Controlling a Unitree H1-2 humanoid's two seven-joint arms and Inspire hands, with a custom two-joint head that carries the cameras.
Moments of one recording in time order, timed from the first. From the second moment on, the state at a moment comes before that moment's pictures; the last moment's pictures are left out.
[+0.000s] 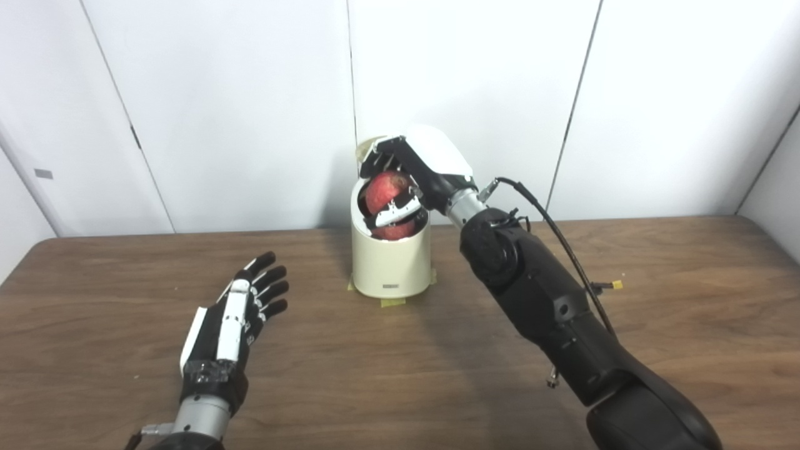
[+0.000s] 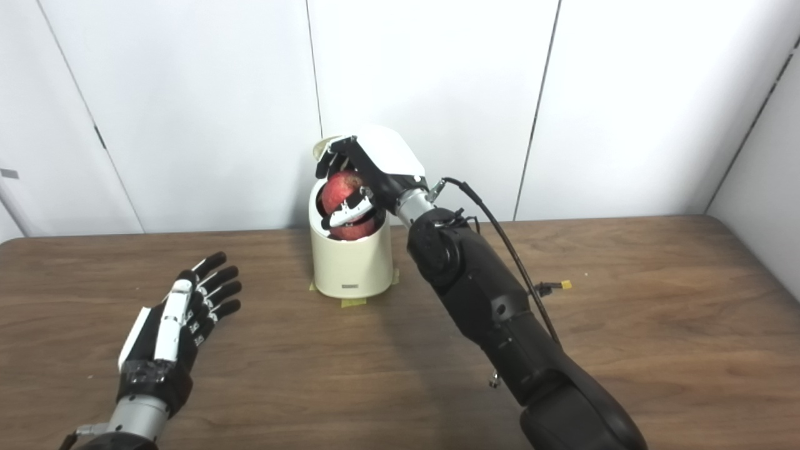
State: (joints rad) left arm -0.07 0.21 -0.14 -0.49 -0.32 0.48 0.30; right arm -0.87 -0.11 0.32 0.53 -0.68 -0.08 -0.08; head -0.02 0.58
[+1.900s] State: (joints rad) left arm -0.06 0.17 -0.10 -0.49 -0.28 0.48 0.27; right arm -0.67 -0.05 0.03 0.07 -0.31 0.22 -0.03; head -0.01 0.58
